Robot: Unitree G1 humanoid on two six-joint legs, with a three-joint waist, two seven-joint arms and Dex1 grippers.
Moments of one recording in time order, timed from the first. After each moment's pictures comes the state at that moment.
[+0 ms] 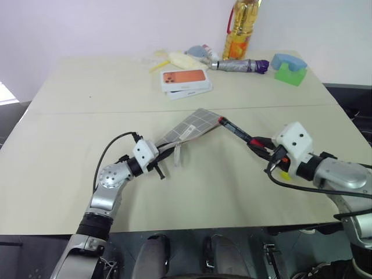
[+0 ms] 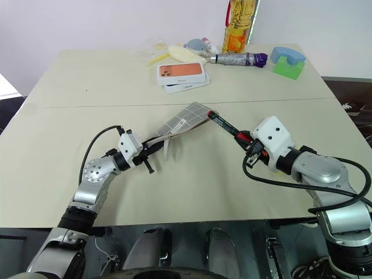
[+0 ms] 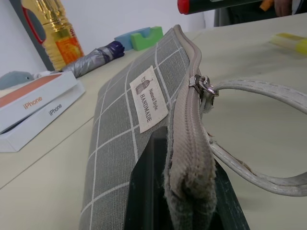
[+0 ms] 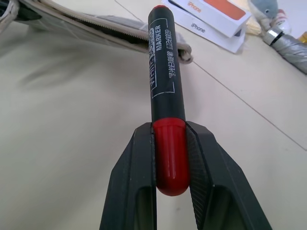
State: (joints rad) left arm -0.31 0.34 -0.11 0.23 -0.17 -0.31 -0.80; right arm -0.10 -0.75 -0.19 -0.62 0.30 0.71 0.66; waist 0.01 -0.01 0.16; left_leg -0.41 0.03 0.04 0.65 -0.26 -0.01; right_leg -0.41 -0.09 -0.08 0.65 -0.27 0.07
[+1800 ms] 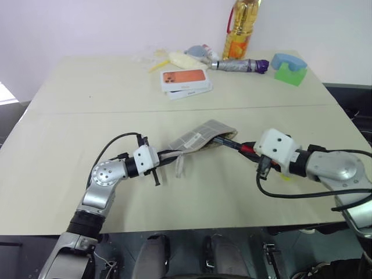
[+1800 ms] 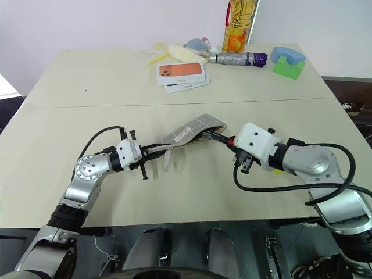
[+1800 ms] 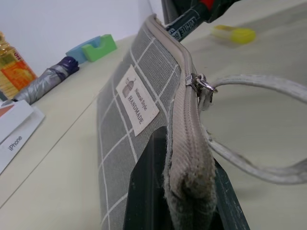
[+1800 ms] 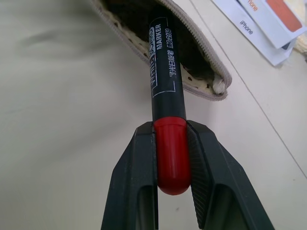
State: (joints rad) left arm -0.32 0.43 -0.14 0.16 -0.17 -0.34 -0.98; right arm -0.20 -0.92 -0.01 -0.61 0.20 0.66 0.76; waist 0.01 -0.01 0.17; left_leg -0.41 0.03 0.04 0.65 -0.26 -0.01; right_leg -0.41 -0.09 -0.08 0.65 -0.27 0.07
